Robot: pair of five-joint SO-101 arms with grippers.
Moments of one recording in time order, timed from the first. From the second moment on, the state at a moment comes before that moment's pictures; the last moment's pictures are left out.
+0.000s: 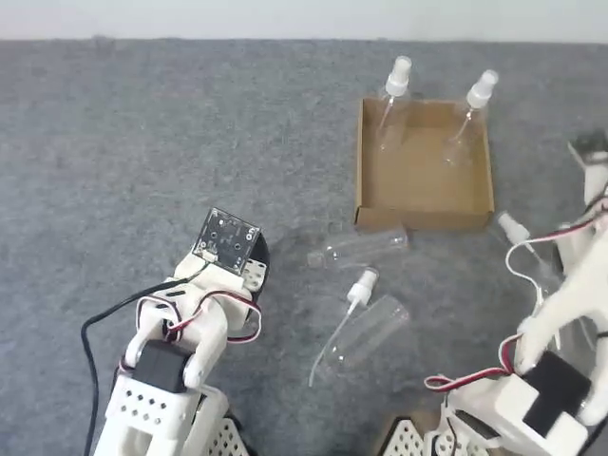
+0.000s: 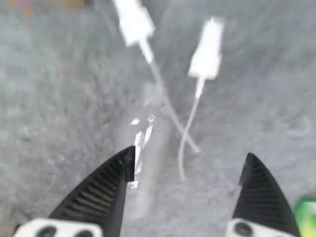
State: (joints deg) left arm 12.4 -80.7 78.7 50.6 -4.0; right arm 34.8 -5.6 5.6 82.9 45.7
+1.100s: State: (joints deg) left arm 12.4 -80.7 78.7 49.9 -4.0; right arm 33.3 42.0 -27.6 72.4 37.8
